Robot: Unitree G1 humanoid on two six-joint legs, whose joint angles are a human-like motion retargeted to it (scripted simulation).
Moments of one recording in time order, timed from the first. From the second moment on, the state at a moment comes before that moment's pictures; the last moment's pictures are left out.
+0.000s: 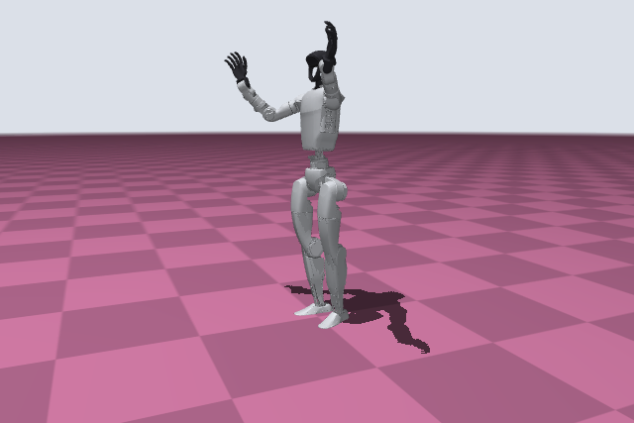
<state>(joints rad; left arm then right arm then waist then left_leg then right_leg) -0.77 1.03 0.57 0.61 0.13 -0.22 0.44 -0.93 -0.73 -0.23 0.33 -0.26 -0.19 -0.60 -0.09 0.06 -0.19 -0.03 -0.03 0.25 0.04 -0.10 0.03 -0.02 -0.01 -0.30 0.02 -0.12 0.02</state>
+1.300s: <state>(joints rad) -0.86 1.11 0.17 -0.02 0.93 -0.17 0.44 -0.95 -0.94 0.04 -0.31 -0.94 -0.17 -0.75 -0.06 0.05 -0.19 -0.02 -0.04 0.23 0.04 -0.10 0.03 0.00 -0.01 -0.31 0.02 -0.13 0.02</state>
